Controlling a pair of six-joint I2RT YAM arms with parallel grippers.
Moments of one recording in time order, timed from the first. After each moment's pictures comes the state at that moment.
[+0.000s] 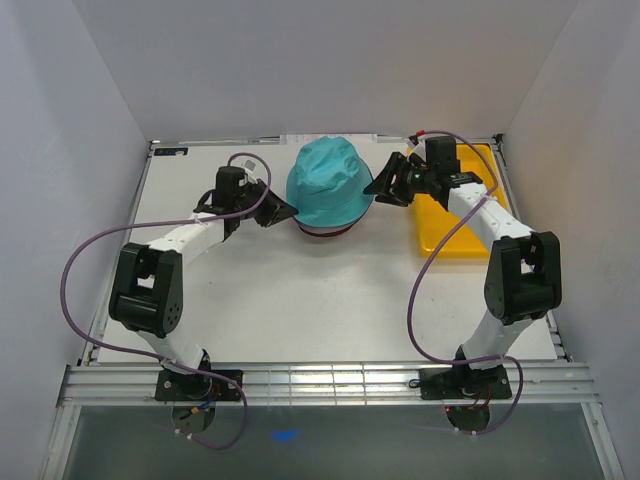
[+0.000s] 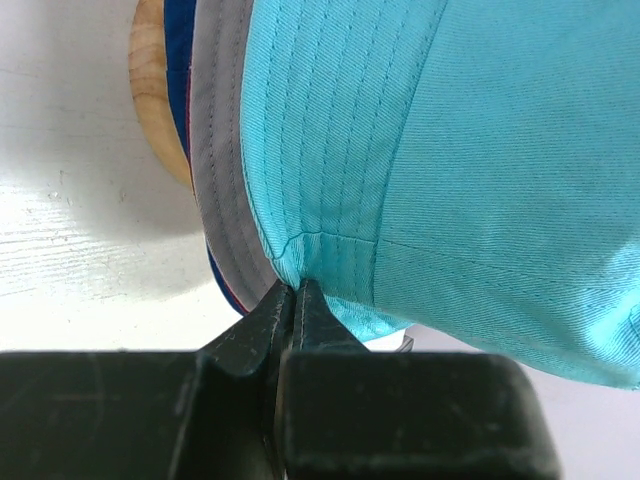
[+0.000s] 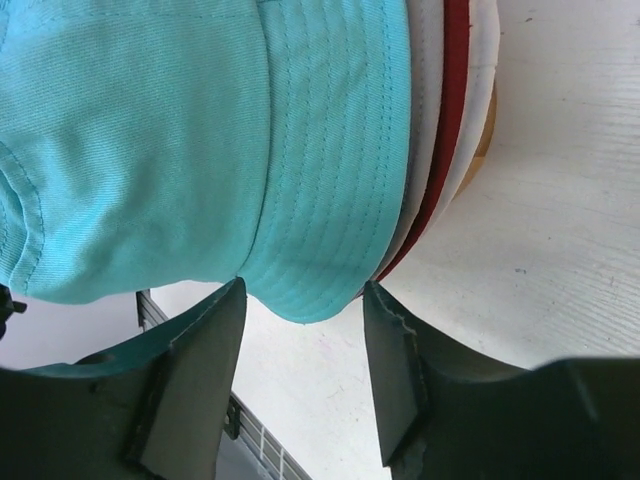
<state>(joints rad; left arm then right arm) -0.26 1.66 1.06 0.00 0.51 -0.95 0.23 1.72 1.33 -0.29 -0.62 0.61</state>
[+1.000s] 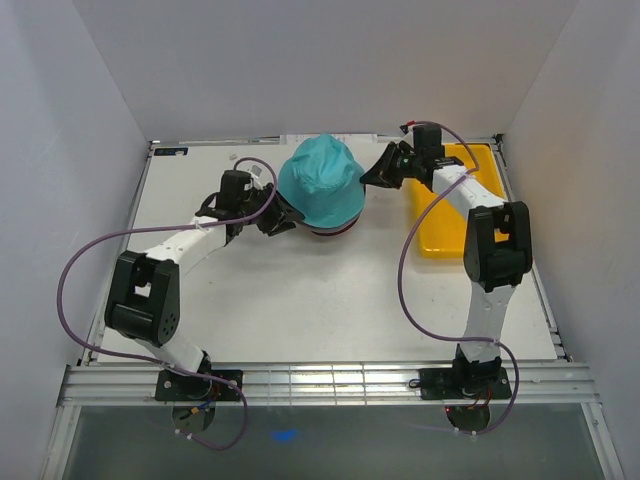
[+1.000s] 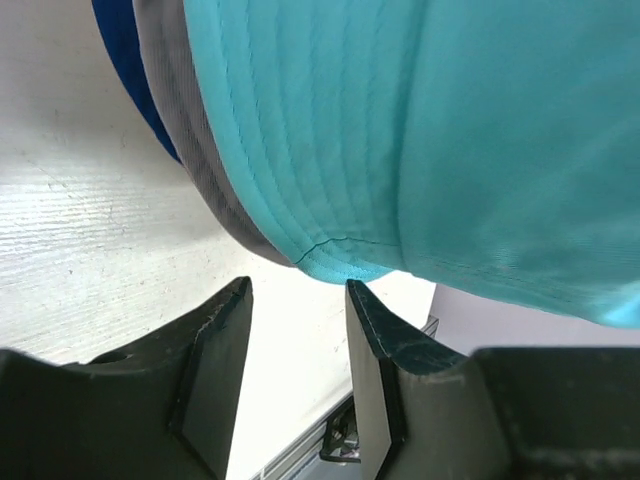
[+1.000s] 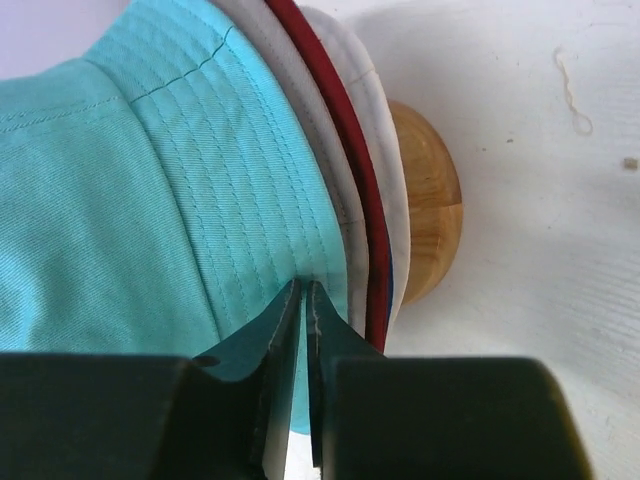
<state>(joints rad) -0.31 1.61 1.03 -0.08 0.47 -0.91 0.23 2.00 1.57 -0.24 -0.63 0.69</state>
